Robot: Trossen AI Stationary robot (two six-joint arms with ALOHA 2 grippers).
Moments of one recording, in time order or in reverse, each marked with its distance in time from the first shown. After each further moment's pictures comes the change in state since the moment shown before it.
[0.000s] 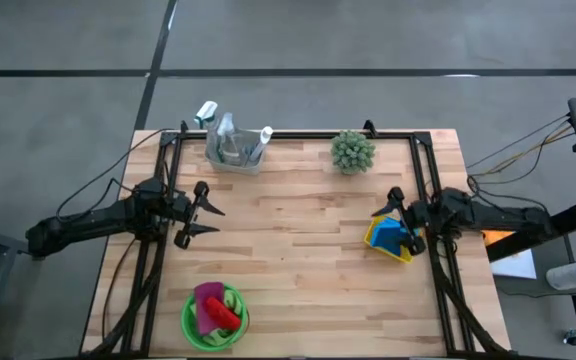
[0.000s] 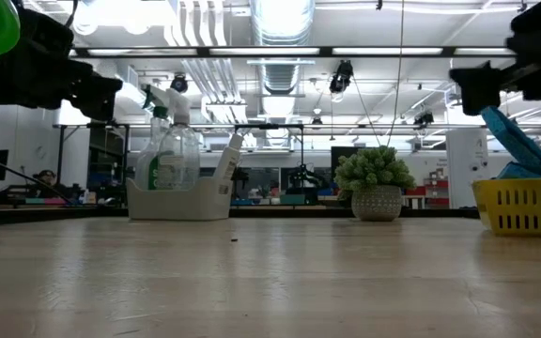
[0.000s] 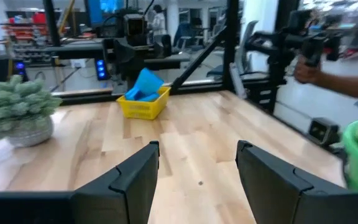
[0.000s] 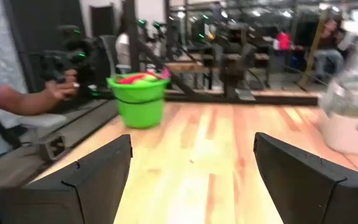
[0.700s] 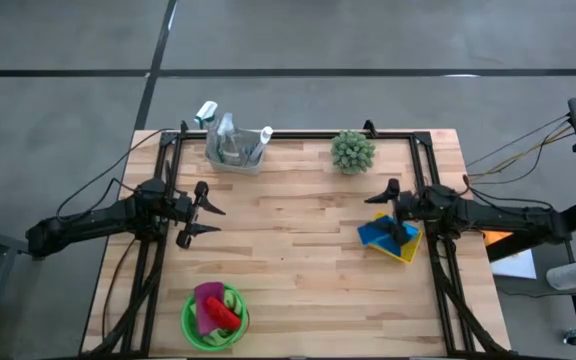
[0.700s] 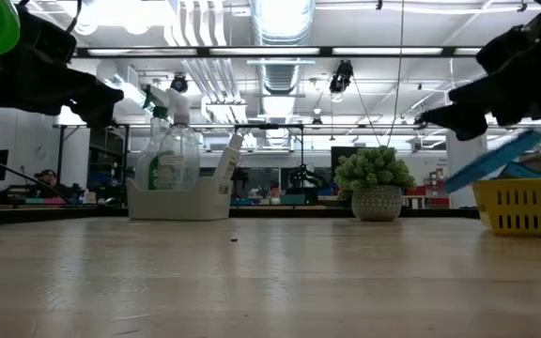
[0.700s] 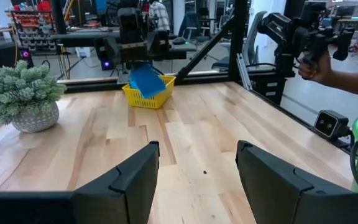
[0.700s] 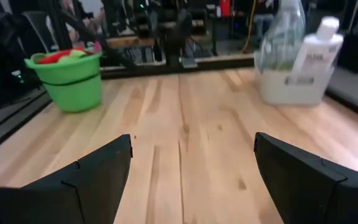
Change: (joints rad) left arm 0.001 0.000 0.000 -0.048 -0.035 0.014; right arm -0.116 0.213 0.000 0.072 0.145 0.027
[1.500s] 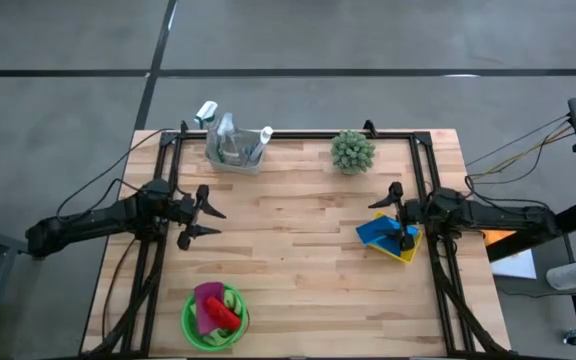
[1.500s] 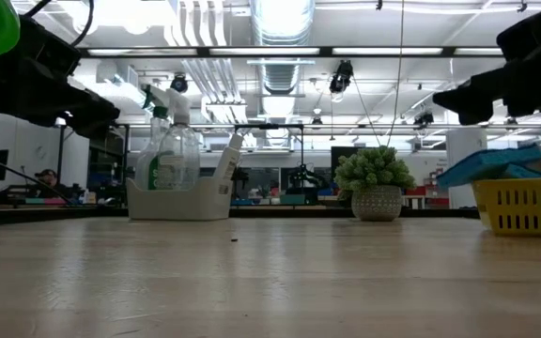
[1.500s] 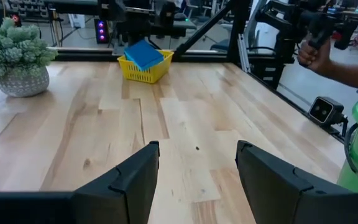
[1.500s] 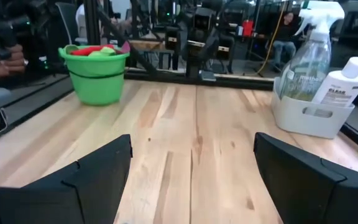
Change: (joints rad) left arm 0.000 0.009 0.001 -0.102 0.000 -0.029; right arm 0.090 -0.143 0.001 -0.096 -0.002 -0.138
